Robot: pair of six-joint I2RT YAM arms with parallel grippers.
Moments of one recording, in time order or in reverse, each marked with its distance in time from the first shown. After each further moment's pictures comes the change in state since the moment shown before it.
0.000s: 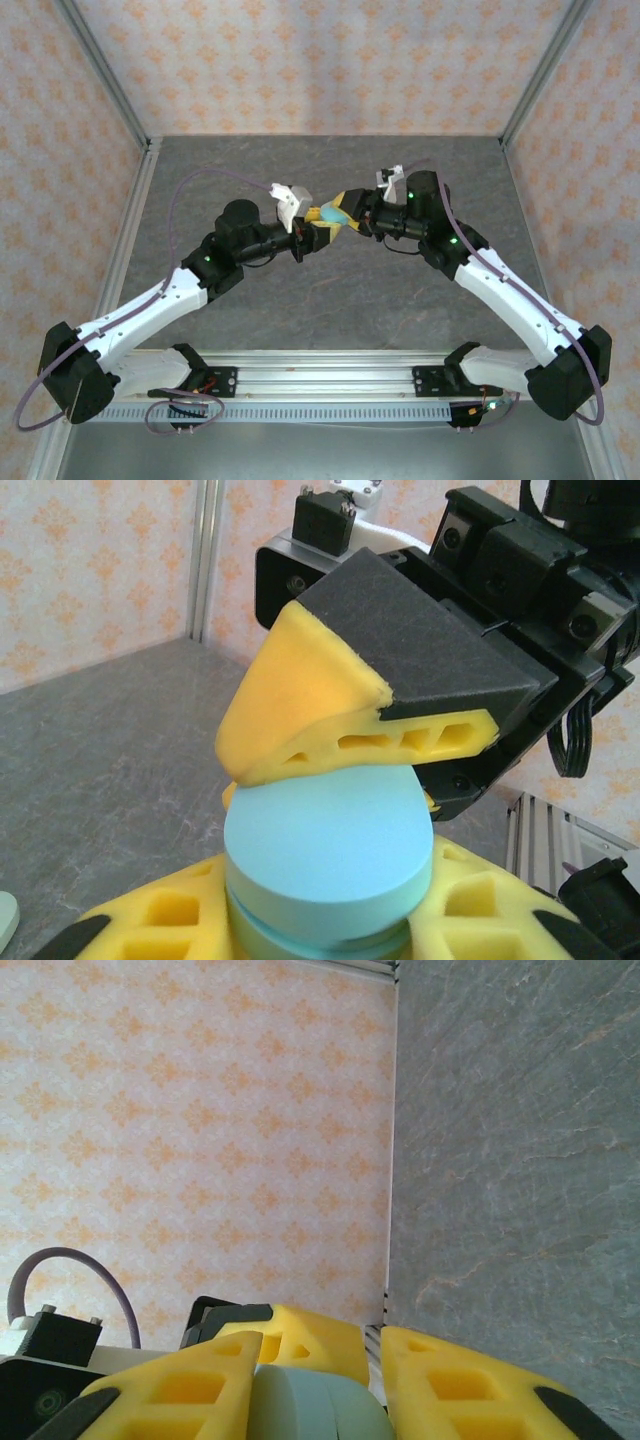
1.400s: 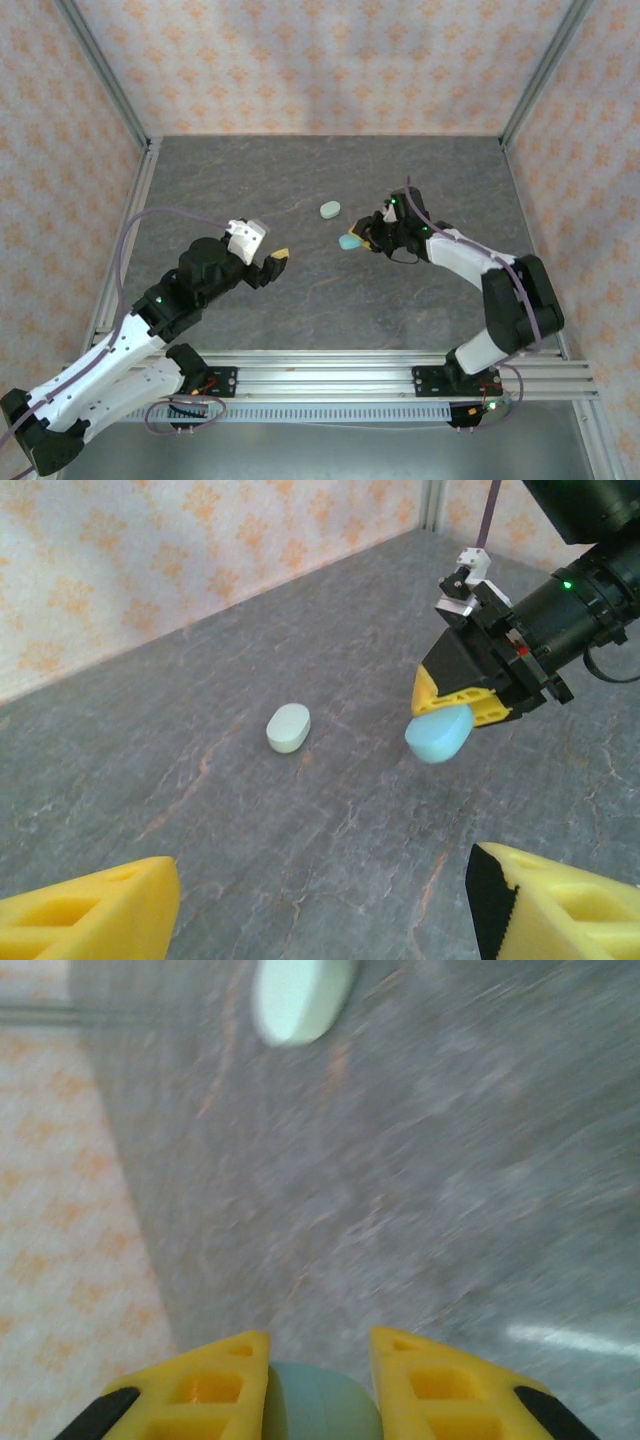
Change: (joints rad) left arm -0.001 -0.416 -0.180 -0.460 -0.495 0.234; right arm -0.220 0.411 -0.165 0.033 0.031 -0.211
